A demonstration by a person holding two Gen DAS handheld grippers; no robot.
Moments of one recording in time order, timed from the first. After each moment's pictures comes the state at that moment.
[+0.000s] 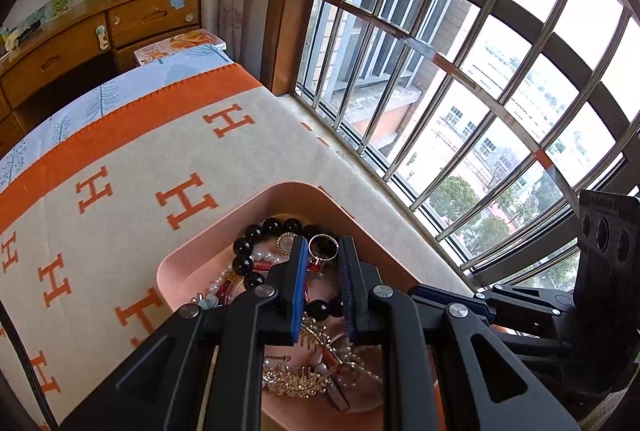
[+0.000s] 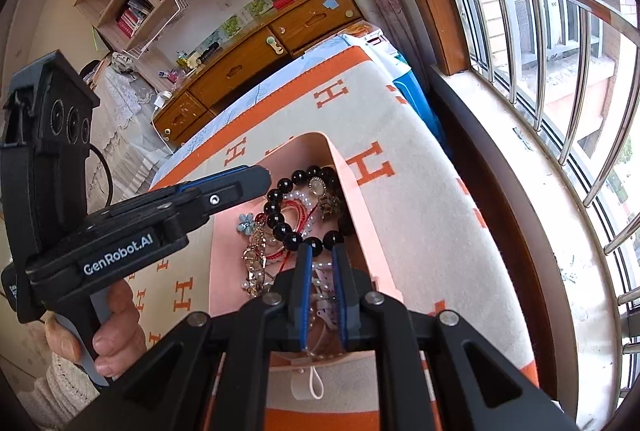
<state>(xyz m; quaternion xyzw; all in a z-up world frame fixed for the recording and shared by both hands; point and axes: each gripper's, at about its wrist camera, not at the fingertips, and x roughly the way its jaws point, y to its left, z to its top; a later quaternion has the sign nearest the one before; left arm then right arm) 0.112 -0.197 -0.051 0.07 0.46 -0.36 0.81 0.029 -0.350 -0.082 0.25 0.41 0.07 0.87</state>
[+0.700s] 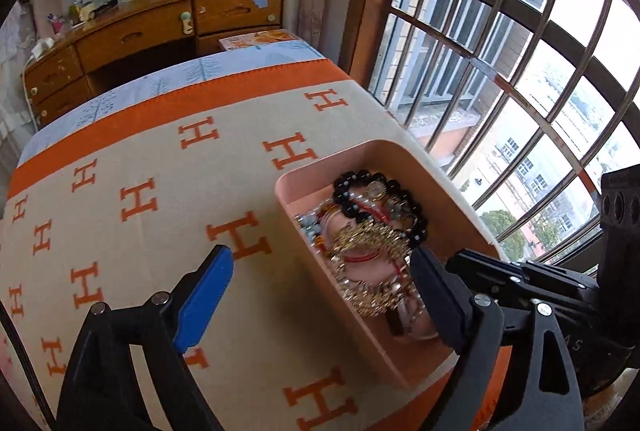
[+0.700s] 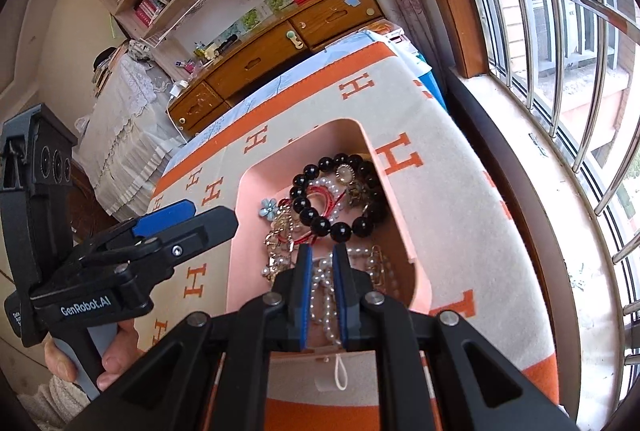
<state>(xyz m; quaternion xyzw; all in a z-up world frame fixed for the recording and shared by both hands) 0.068 -0.110 -0.042 0.05 0.45 -0.23 0.86 0.022 -0.320 -0.077 0.23 0.41 0.11 0.88</state>
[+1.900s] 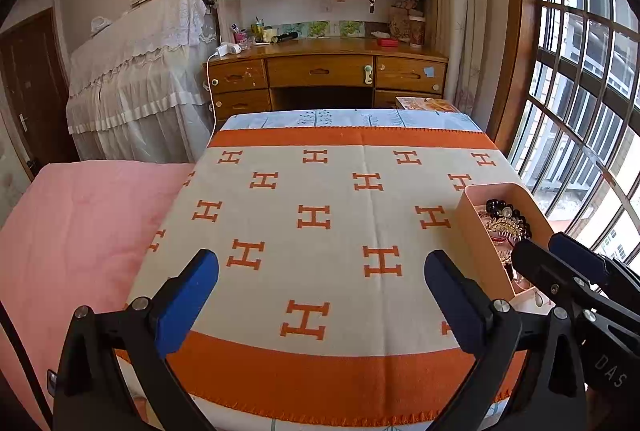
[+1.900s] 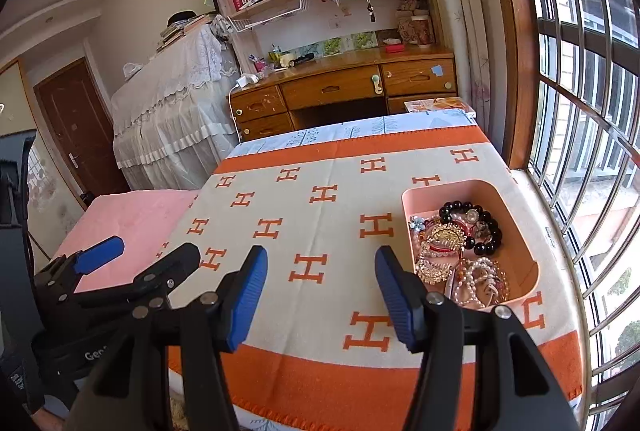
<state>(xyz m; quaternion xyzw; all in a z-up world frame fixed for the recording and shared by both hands) -0.070 0.034 0.028 0.01 0.35 0.03 0.94 -0.056 -0.181 0.016 0.09 0.33 0.14 0.93</state>
